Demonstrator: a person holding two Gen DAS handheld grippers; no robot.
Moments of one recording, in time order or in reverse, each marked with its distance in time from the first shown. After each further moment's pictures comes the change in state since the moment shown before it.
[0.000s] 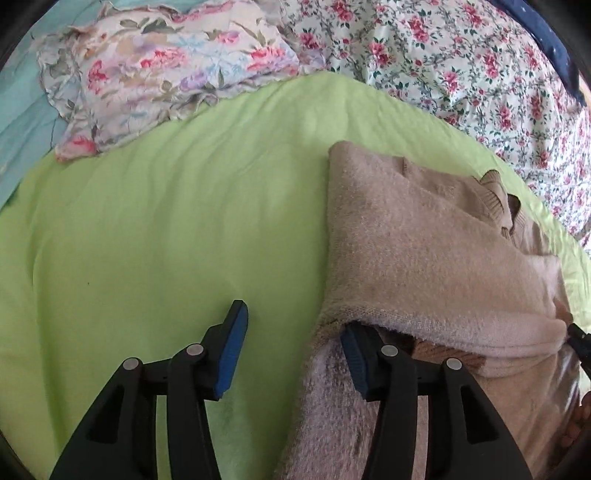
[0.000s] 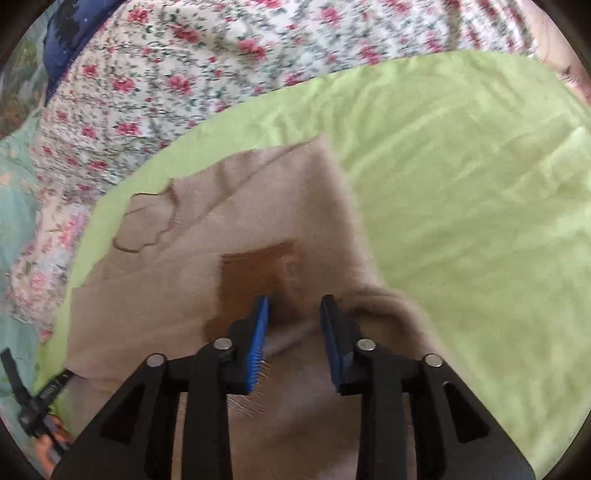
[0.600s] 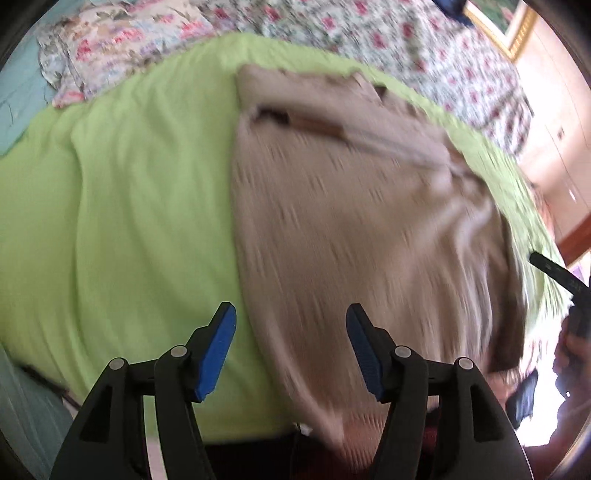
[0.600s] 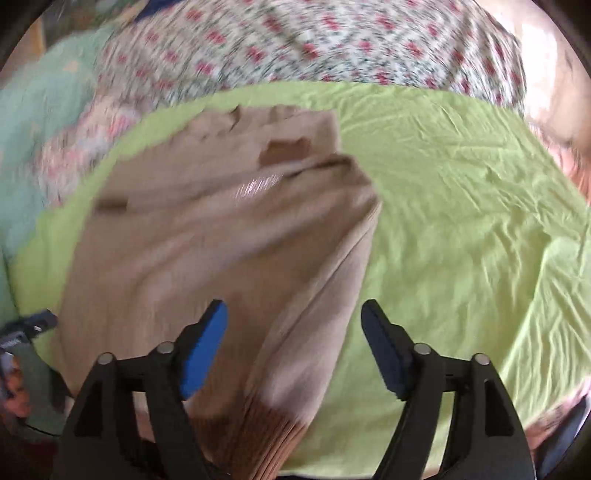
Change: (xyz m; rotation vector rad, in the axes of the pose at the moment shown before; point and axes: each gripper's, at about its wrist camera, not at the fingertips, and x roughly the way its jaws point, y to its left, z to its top) left arm -0.136 0.008 -0.169 0.221 0.171 -0.276; right arm -0.154 0.026 -0.158 -0.333 0.027 -0.103
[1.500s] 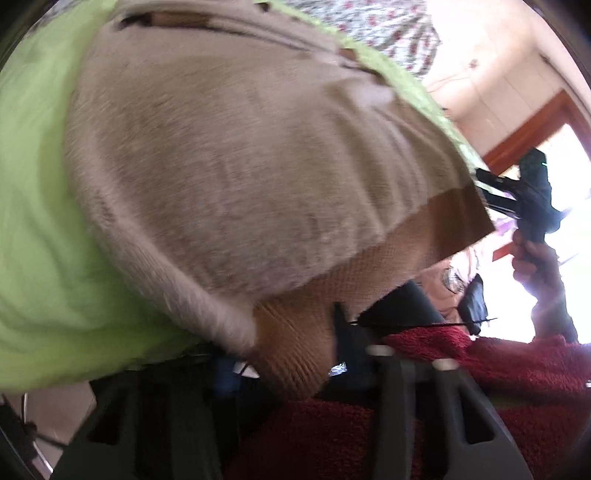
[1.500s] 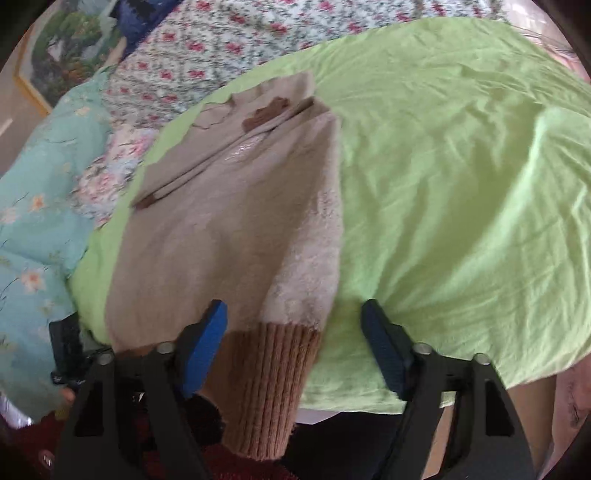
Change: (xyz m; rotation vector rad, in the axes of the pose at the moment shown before) left arm 0.041 -0.031 -0.082 0.223 0.173 -0.371; right arm -0.011 -0.106 -0.067 0.226 0.074 0.329
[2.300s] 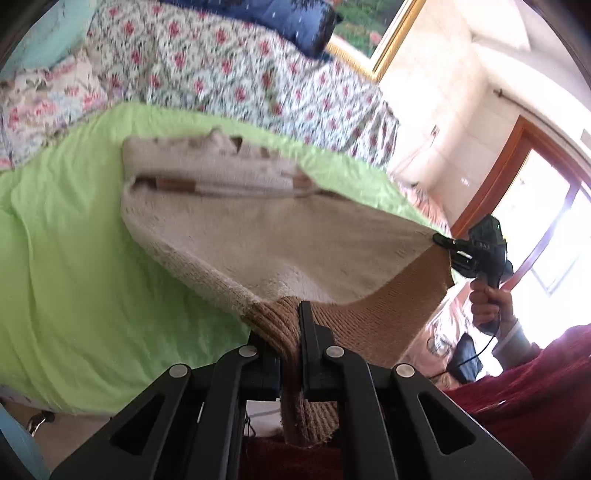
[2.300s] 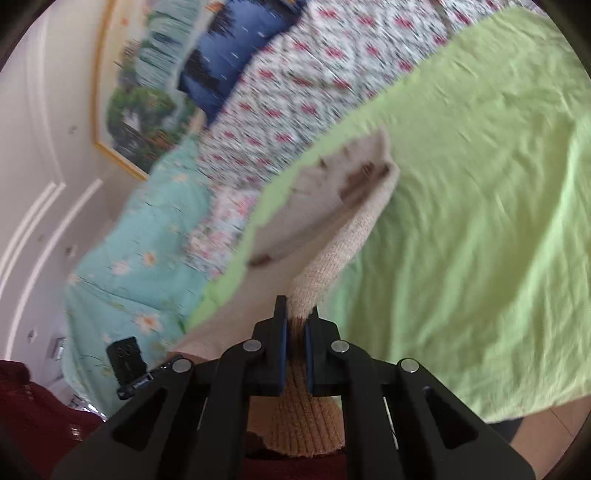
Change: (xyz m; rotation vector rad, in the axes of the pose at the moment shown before) left arm -0.140 -0.050 0.012 0.072 -0.409 0.003; right arm -0.063 0.001 0.017 0.091 -0.205 0.458
